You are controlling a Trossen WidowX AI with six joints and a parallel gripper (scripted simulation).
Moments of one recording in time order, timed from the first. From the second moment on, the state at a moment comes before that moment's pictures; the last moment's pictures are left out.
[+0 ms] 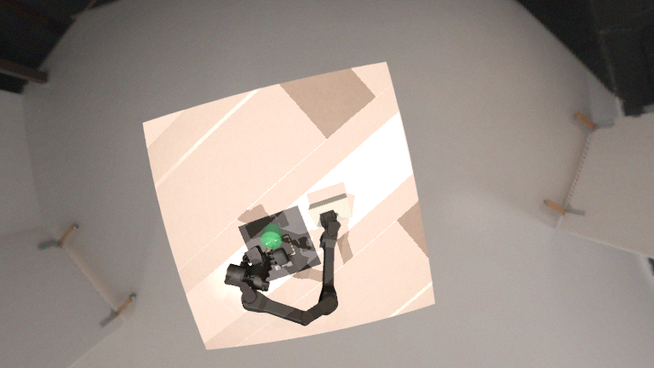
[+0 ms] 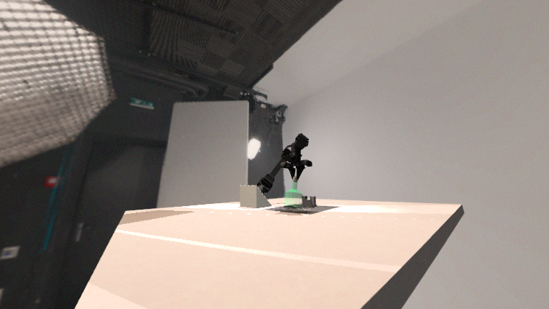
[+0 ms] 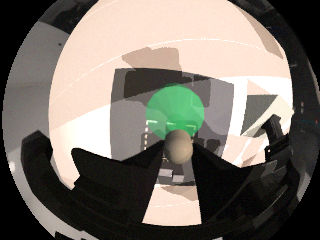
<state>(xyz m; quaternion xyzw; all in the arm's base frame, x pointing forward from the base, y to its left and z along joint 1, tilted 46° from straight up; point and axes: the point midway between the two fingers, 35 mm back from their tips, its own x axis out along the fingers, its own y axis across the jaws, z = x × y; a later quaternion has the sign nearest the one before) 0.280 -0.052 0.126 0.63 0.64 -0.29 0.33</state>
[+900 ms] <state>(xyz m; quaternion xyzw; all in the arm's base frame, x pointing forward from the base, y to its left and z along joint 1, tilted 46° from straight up) 0.279 -0.036 0.141 0.62 0.63 -0.31 0.34</state>
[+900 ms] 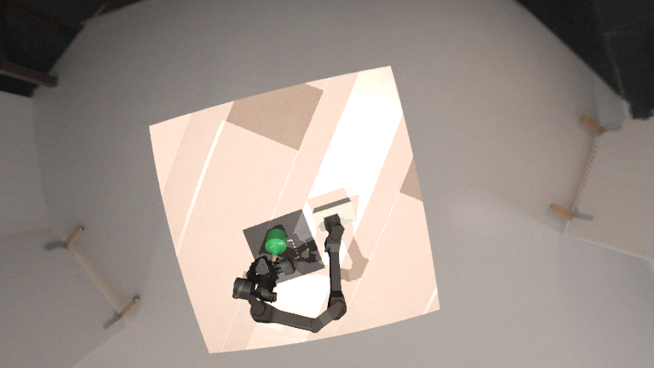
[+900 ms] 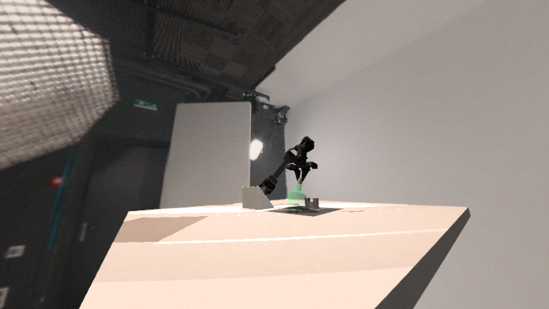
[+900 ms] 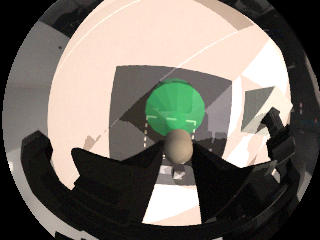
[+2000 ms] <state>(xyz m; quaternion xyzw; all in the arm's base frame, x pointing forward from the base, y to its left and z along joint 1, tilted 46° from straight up) 0.278 -0.013 0.157 0.61 0.62 -0.34 0.36</state>
